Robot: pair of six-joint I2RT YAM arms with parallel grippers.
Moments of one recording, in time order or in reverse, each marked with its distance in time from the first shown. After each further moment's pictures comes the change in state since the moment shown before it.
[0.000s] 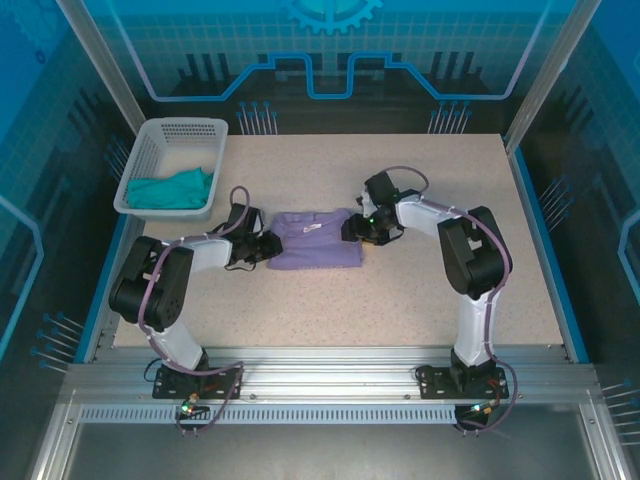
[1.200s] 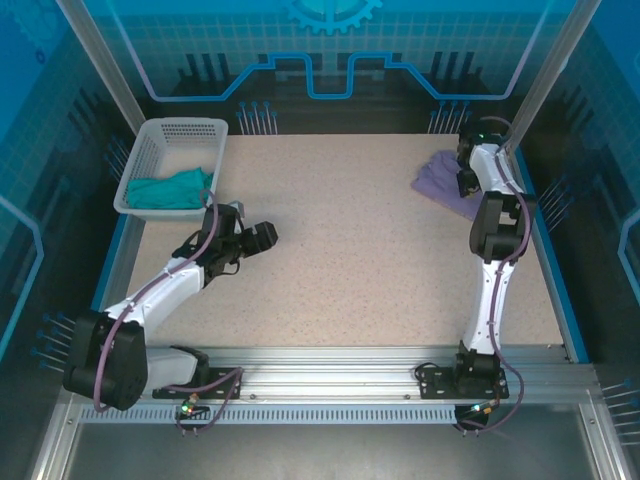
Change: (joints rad) left arm -0.002 -0.470 -0.082 -0.199 -0.161 -0.026; right arm -0.504 0.343 0.774 -0.487 0.976 -0.557
